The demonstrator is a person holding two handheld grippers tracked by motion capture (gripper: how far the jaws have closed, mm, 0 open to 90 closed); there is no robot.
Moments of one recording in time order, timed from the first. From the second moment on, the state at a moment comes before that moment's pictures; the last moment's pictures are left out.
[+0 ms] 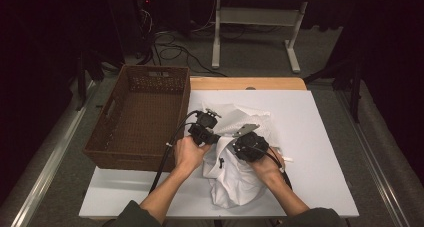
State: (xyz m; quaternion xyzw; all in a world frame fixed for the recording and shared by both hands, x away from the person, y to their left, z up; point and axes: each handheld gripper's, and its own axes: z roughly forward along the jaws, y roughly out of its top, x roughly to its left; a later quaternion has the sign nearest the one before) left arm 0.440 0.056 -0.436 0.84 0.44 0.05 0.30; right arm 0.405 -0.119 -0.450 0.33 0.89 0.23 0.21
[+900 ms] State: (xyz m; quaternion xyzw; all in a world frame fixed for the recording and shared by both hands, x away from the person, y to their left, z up) left arm 0.435 0.064 -0.430 0.84 0.45 0.06 0.30; right arm 0.380 -0.147 -0.421 0.33 0.87 0.31 0.18
